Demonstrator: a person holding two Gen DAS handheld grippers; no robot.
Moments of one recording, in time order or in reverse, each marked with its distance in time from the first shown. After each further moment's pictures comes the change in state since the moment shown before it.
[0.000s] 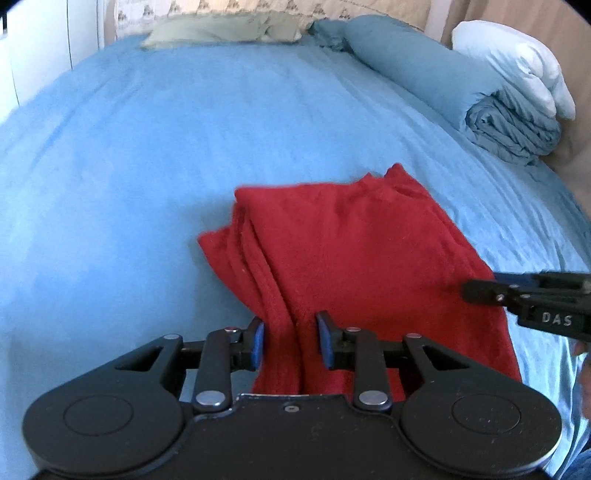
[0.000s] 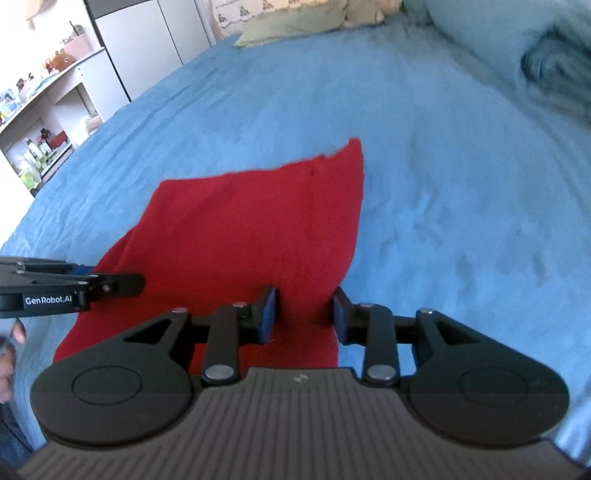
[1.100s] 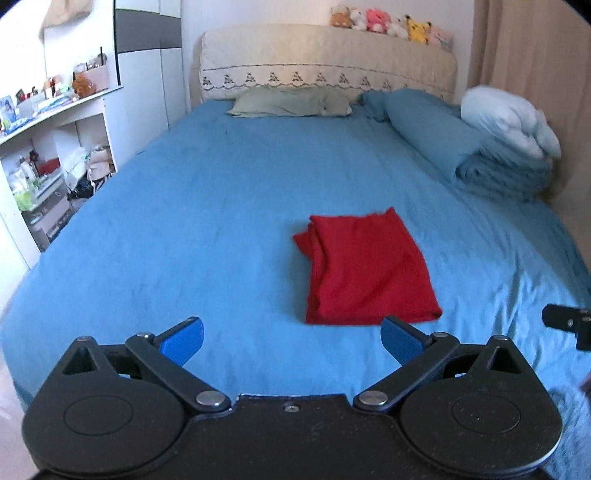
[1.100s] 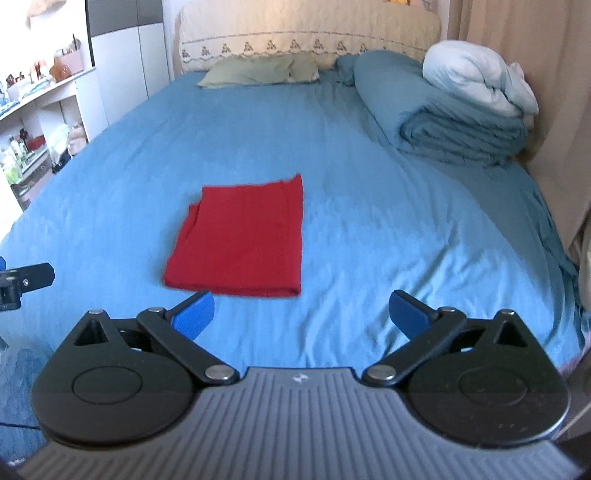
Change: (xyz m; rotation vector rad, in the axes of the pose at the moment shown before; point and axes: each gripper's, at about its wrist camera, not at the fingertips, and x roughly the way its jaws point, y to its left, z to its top) left arm -0.303 -0.041 -0.136 -0.069 -0.178 0.217; right arm -0.318 0.121 -0.106 -0.002 -0.086 -0.296
